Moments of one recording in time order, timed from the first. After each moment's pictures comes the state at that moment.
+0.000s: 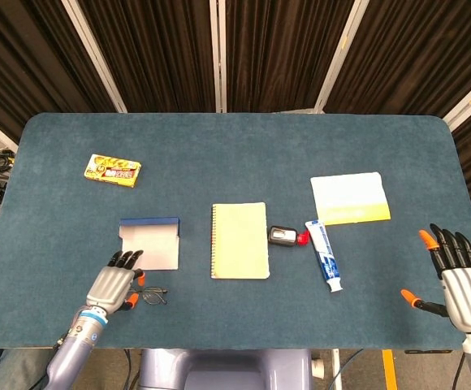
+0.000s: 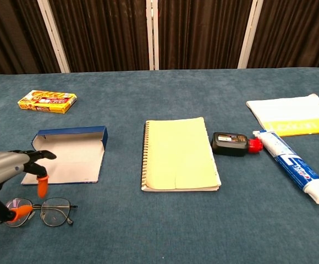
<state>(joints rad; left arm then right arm) -0.38 -1.50 -0.03 -1.81 1.03 1.09 0.73 0.07 -1.07 0.05 -1.64 -1.60 1.55 -0.01</state>
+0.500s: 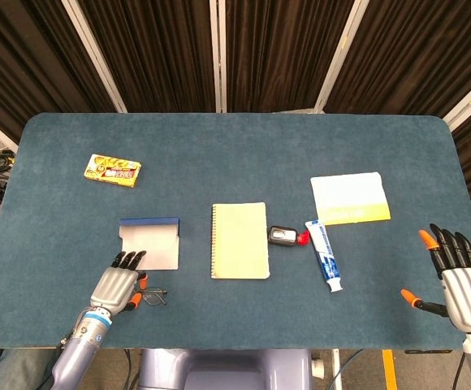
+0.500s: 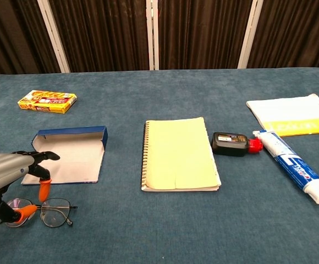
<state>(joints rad) -0.40 -1.52 0.00 -1.81 1.01 1.14 0.74 0.07 -1.07 0.05 -1.64 -1.60 1.55 -0.01</state>
